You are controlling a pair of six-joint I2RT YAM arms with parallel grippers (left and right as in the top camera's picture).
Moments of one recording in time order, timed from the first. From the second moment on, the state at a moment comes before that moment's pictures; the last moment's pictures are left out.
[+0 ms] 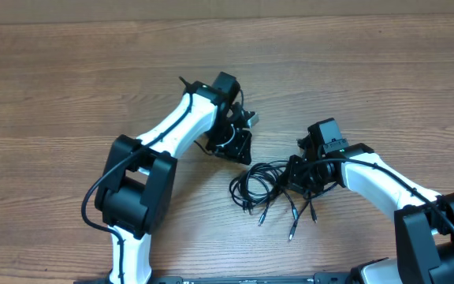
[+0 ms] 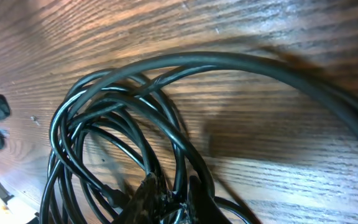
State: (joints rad) left arm -0.49 2.08 1.52 -1.02 0.51 -0.04; right arm 0.29 1.60 0.76 -0.53 -0.51 0.61
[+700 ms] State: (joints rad) left arm -0.66 2.08 1.52 -1.01 0.23 -0.21; right arm 0.29 1.60 0.76 -0.53 -0.51 0.62
